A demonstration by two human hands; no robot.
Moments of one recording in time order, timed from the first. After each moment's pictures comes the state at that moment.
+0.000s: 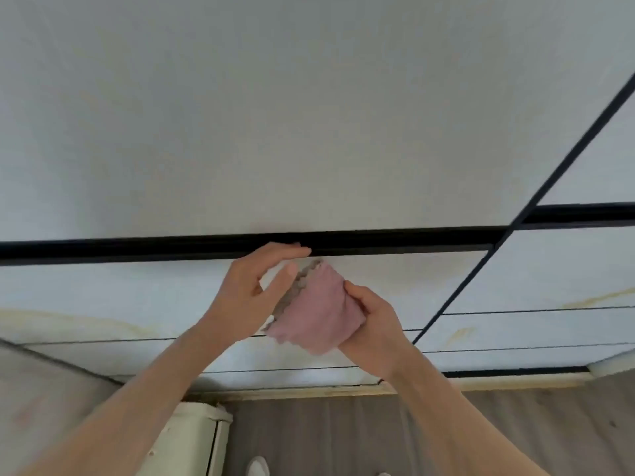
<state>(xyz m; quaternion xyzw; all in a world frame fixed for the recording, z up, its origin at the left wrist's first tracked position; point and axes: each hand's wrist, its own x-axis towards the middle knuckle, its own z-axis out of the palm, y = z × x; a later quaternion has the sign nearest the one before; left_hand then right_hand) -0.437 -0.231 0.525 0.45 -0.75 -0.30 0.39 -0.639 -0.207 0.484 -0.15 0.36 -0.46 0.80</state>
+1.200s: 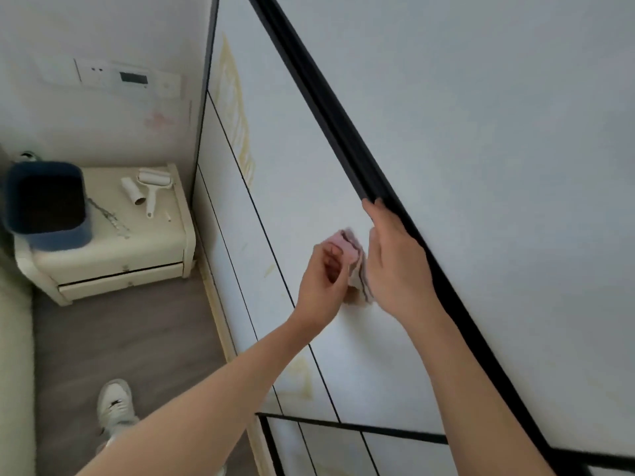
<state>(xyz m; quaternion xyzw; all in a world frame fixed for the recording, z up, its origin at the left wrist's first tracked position) -0.634 -0.248 0.392 0.60 -0.12 -0.20 0.77 -0.672 -0.307 0.535 -0.97 0.18 -0.07 0.15</state>
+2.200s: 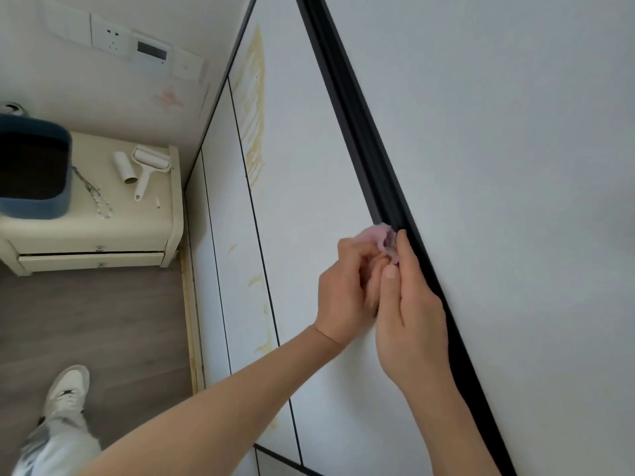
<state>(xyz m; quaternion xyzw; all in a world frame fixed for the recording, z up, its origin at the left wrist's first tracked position) -0.598 -0.279 0.443 0.60 -0.15 -0.02 0.79 -0.654 -0.308 0.531 -0.96 0.20 -0.10 0.18</state>
